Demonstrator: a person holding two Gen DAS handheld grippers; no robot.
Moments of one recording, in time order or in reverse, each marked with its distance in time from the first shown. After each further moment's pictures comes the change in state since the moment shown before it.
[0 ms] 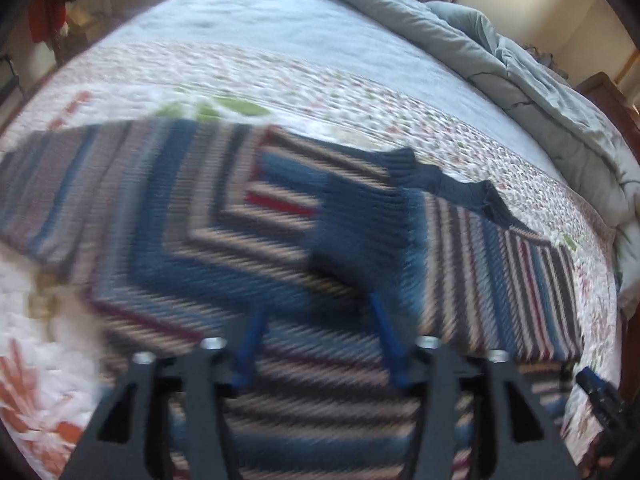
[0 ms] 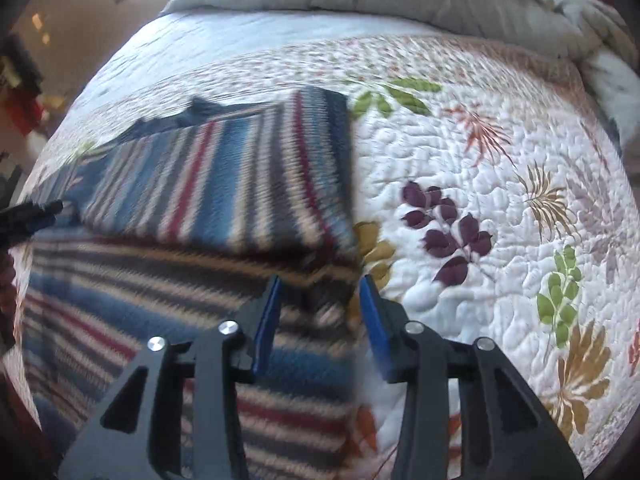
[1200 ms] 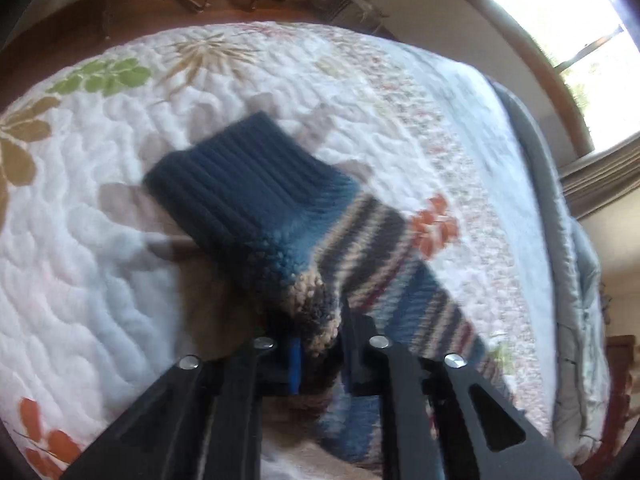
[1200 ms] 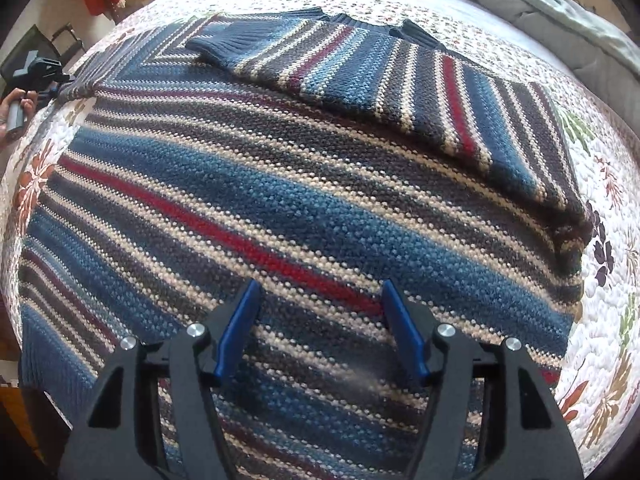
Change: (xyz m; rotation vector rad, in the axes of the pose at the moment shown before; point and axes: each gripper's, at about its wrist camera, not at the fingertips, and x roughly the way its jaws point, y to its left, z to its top) left arm -0.023 0.383 0.067 -0.691 -0.172 0.001; right arm 0.034 0.166 -0.054 -0.336 0.141 0.081
